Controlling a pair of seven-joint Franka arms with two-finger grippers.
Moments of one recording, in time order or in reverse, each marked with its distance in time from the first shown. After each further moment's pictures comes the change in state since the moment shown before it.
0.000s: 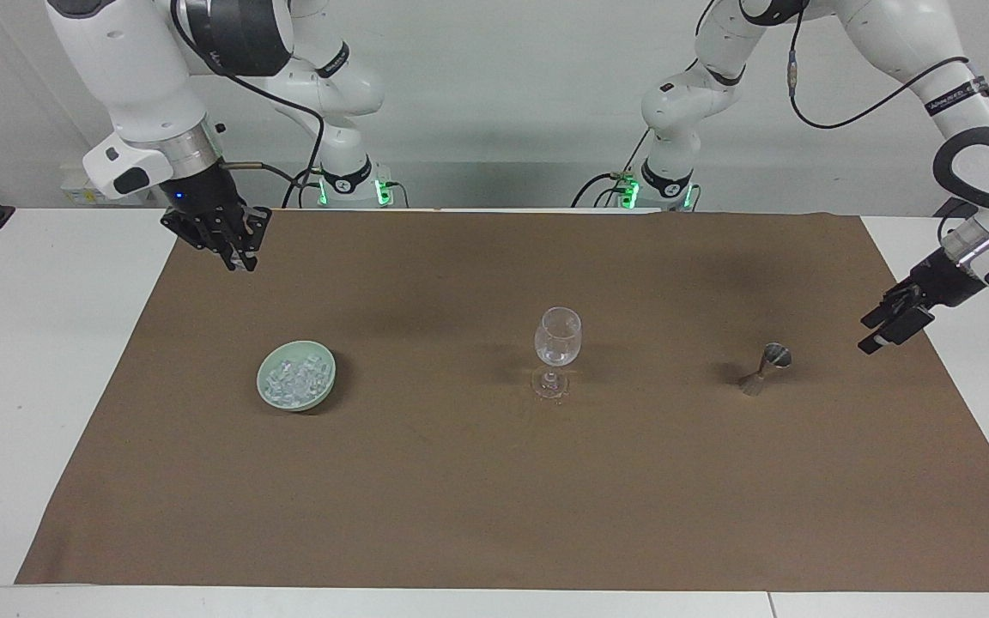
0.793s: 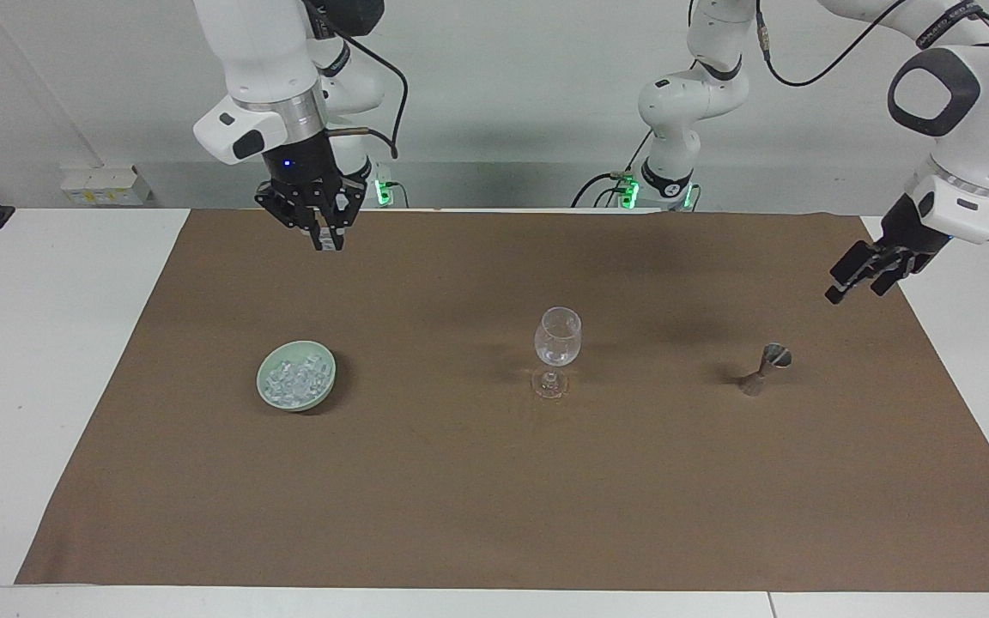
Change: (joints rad) left arm -0.279 -0.206 -0.006 -0.005 0.259 -0.131 0.188; right arm 0.280 0.011 0.025 0.060 0.000 0.001 0.241
